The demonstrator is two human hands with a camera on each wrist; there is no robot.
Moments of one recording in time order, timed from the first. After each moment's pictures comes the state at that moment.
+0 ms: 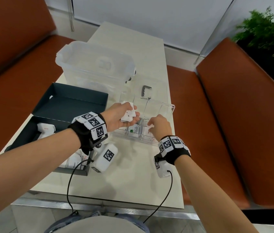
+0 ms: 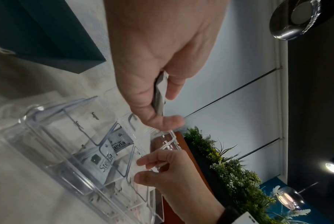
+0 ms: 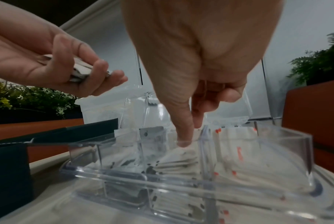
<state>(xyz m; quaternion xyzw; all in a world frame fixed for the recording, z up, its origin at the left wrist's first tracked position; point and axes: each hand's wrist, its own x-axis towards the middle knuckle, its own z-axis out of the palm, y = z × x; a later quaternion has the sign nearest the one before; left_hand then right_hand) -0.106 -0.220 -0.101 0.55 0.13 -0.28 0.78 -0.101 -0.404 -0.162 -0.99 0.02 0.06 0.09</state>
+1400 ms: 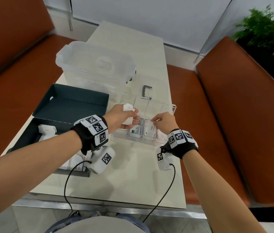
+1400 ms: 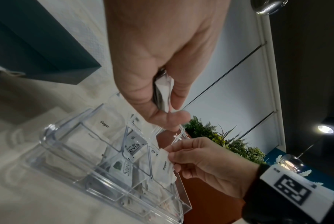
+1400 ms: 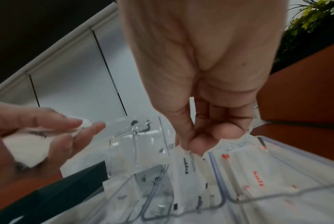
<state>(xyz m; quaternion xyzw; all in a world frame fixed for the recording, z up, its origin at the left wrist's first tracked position) -0.099 -0.216 -0.121 0.65 0.05 -0.24 0.71 -0.090 -0.417 -0.141 -0.95 0.08 0.08 0.30</state>
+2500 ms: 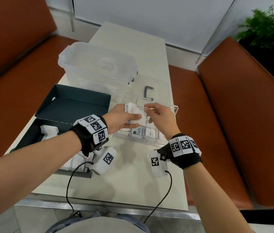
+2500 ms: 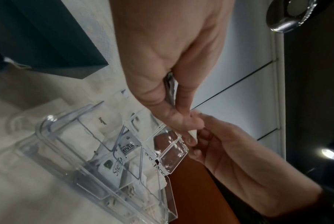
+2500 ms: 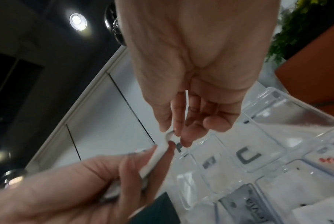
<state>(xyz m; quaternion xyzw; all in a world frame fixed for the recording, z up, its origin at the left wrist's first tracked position) -0.099 -0.212 -0.119 0.59 0.04 -0.26 0.76 -0.113 -0.380 -0.109 -0.88 0.01 -0.02 0.47</state>
